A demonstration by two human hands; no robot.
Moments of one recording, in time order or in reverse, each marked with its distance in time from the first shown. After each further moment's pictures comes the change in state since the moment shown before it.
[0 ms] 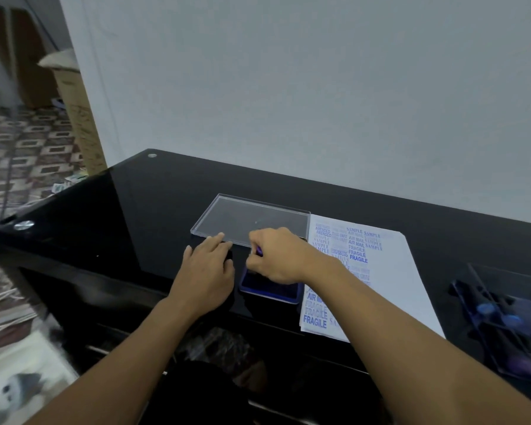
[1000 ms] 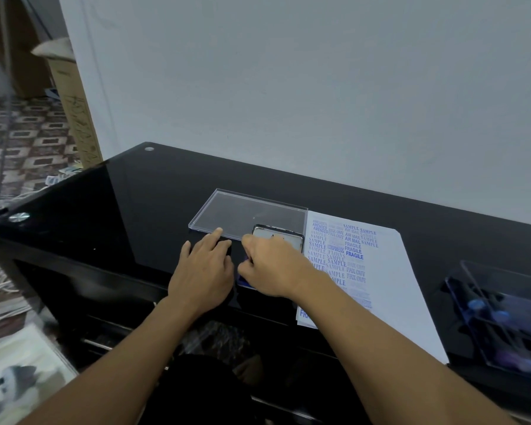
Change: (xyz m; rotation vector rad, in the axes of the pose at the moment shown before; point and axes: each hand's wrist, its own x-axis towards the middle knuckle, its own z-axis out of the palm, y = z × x) left_hand -0.004 -0.001 0.009 0.085 0.024 0.018; right_hand -0.008 -0.004 0.029 -0.040 0.112 -0.034
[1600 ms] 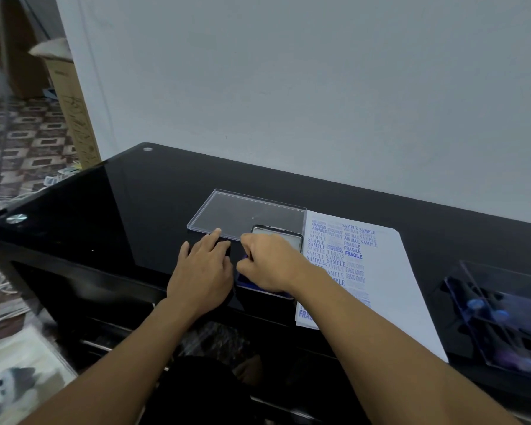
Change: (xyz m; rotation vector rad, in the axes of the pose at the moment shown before) left_hand 0.002 -0.002 0.004 0.021 0.011 0.012; right_hand 0.012 0.004 0.001 0.029 -0.012 0.004
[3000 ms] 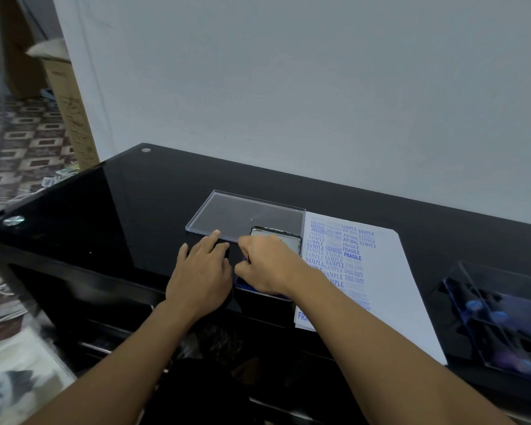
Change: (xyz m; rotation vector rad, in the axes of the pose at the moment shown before) left_hand 0.000 -0.002 0.002 -0.009 0.001 -0.003; right_hand 0.000 -0.002 -0.001 0.020 0.010 -0.003
